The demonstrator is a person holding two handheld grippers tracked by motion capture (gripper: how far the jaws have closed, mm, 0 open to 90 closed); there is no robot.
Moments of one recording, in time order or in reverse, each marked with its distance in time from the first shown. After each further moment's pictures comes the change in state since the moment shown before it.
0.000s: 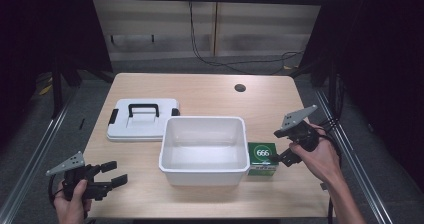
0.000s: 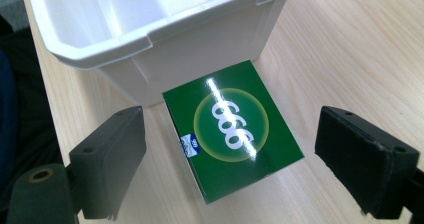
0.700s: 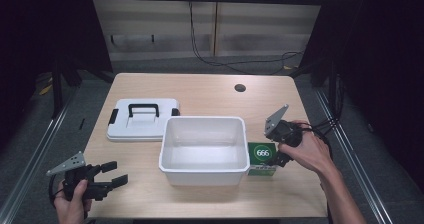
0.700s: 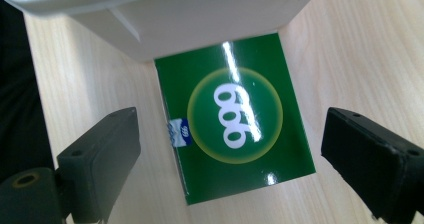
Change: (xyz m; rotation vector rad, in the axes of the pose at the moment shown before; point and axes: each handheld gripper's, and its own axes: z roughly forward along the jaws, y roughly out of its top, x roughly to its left) left arm -0.001 0.000 0.000 0.005 -0.002 0.004; right arm -0.009 0.018 0.035 0.261 0.085 -0.147
